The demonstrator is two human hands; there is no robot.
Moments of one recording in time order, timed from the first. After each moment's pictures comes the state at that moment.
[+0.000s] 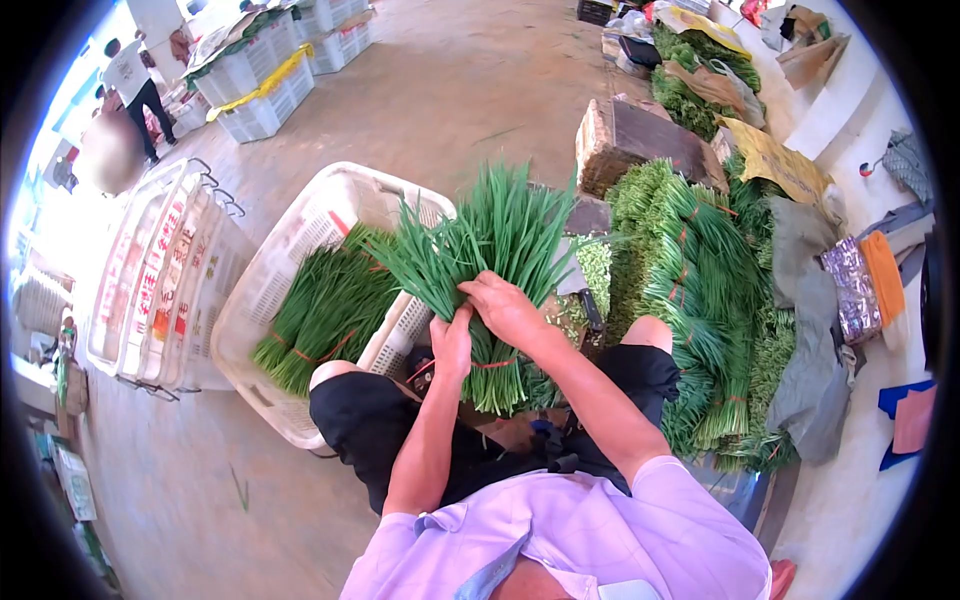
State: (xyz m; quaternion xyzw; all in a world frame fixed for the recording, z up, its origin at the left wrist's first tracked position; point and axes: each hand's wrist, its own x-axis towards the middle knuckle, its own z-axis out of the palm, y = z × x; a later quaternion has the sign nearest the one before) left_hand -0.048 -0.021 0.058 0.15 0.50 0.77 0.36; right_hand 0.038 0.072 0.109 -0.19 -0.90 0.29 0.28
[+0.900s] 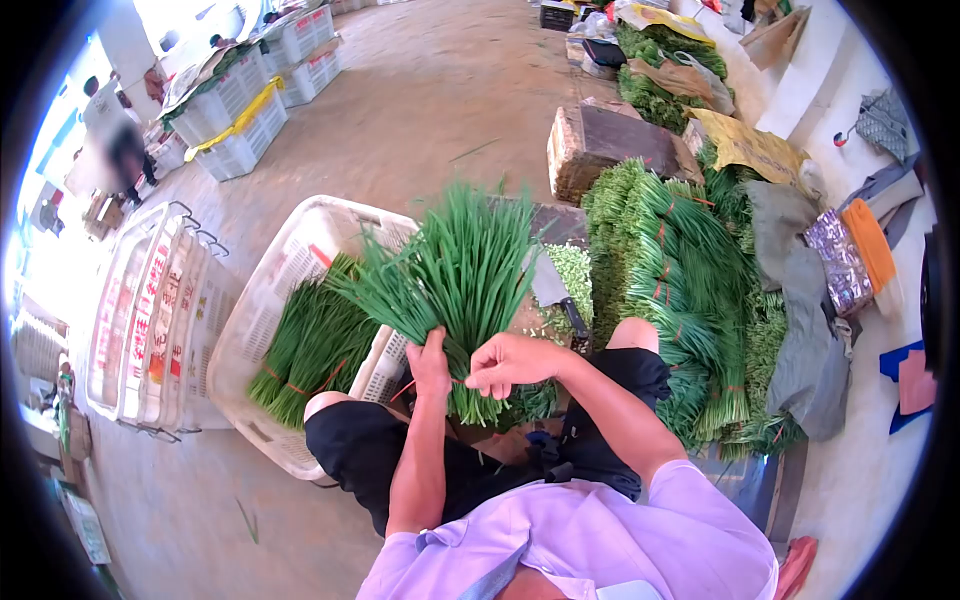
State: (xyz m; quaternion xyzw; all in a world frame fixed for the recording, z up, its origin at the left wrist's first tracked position) left_hand -0.059 -0.020 0.047 0.13 0.51 0.78 0.33; right_hand 0.095 0.067 0.158 -0.15 -0.70 0.69 -0.12
